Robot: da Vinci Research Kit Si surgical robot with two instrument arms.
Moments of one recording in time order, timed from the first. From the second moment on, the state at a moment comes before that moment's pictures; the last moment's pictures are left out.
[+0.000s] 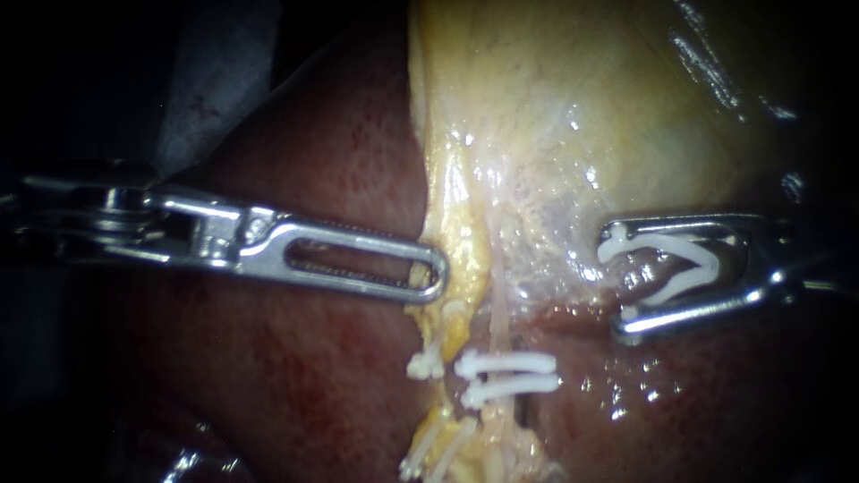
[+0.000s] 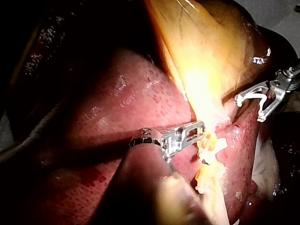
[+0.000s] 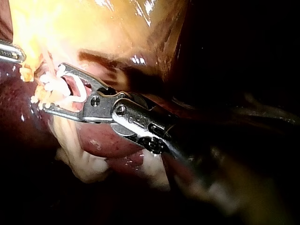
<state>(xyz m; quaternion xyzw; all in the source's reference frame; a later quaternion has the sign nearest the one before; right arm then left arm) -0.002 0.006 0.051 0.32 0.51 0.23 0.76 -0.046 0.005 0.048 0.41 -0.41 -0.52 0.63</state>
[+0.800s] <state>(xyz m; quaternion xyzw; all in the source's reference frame) 0.003 0.002 0.055 0.34 0.50 0.25 0.75 -0.040 0.006 0.044 0.41 -0.41 -0.52 0.62</state>
